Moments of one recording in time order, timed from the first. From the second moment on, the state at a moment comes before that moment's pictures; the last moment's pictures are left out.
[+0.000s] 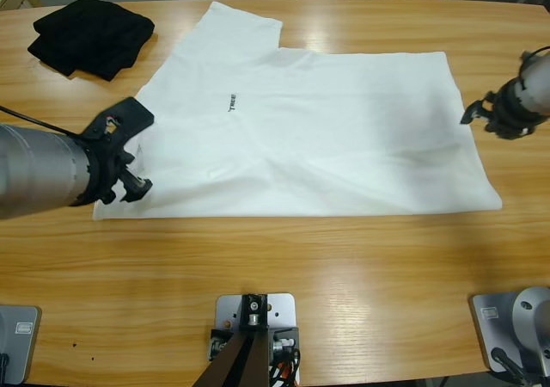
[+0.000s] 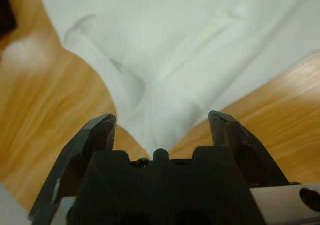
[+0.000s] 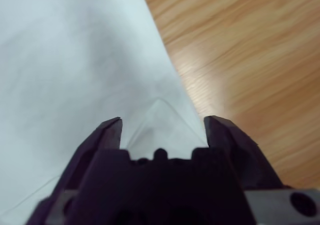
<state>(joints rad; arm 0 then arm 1) -1.13 1.70 -1.10 0.79 0.43 -0.35 0.24 1.71 -0.96 0.66 -0.19 0.73</state>
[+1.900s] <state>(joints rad) -0.69 1.77 -1.14 0.67 0.25 -0.34 0.49 1.52 -0.97 0.65 -0.28 0.63</state>
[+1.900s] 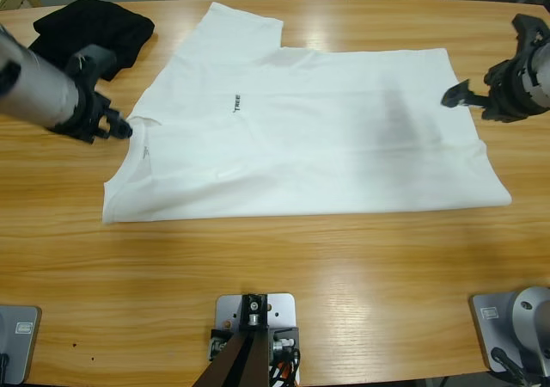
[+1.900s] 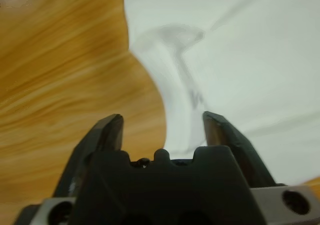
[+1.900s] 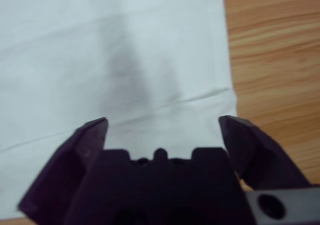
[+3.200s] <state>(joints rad) -0.48 1.92 -1.11 0.43 -0.12 -0.34 0.50 1.68 -0.96 0.60 -0.25 0.64</state>
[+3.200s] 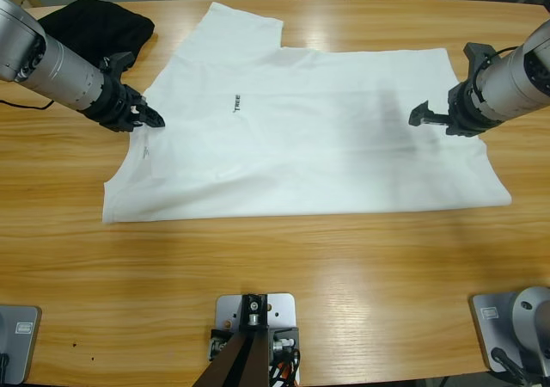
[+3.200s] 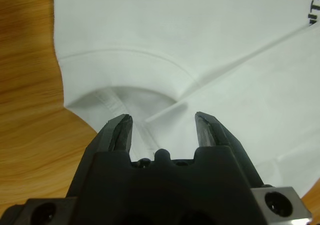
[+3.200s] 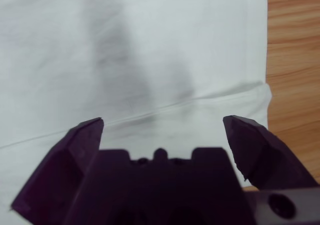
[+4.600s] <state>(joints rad) -0.50 1.92 -1.09 0.29 -0.26 -0.35 0.50 1.68 -0.89 0.57 -0.25 0.64</state>
